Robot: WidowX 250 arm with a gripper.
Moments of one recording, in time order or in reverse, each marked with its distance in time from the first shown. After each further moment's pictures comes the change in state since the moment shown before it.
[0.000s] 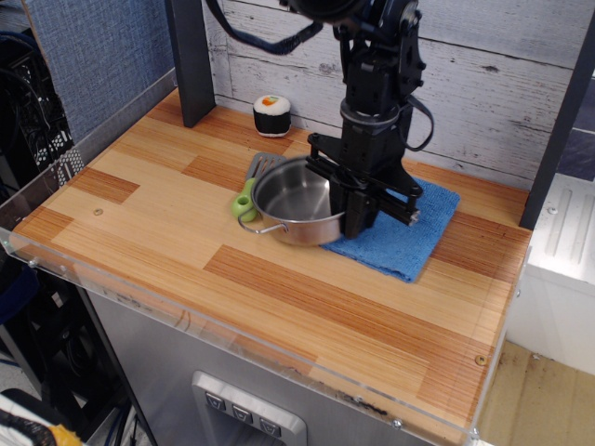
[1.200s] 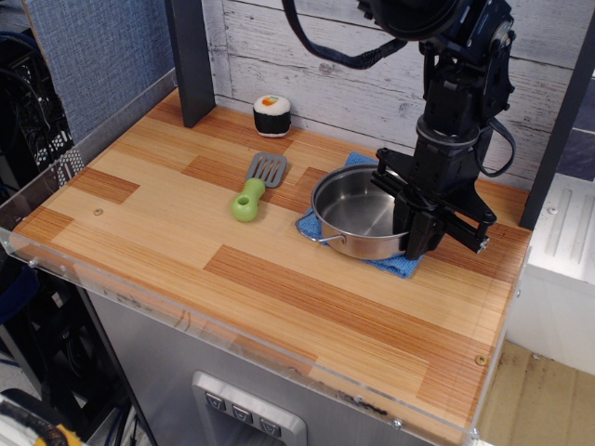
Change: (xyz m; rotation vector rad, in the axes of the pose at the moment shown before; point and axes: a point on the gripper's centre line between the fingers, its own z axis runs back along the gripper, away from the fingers) arm 0.020 -0.040 -0.009 0.019 0.007 -0.095
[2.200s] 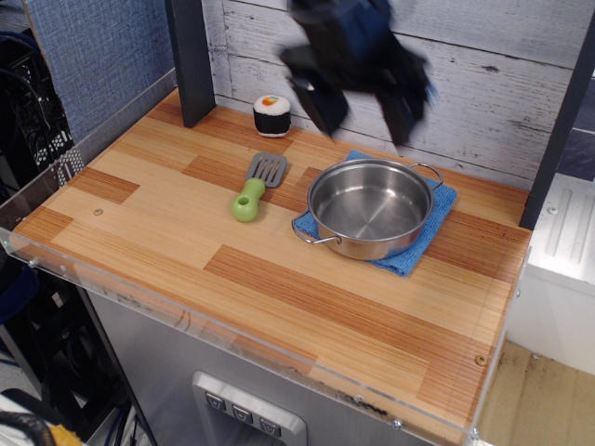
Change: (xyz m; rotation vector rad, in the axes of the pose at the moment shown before) arm -0.048 0.052 0.129 -0.138 -0.517 0.325
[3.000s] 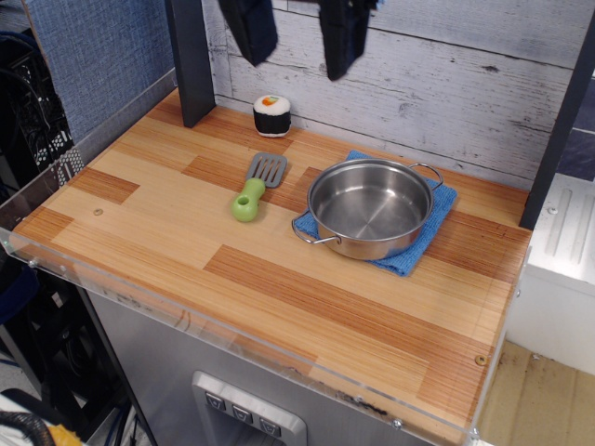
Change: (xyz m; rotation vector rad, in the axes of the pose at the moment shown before) arm -0.007 0.004 0.049 0.109 0.280 -0.004
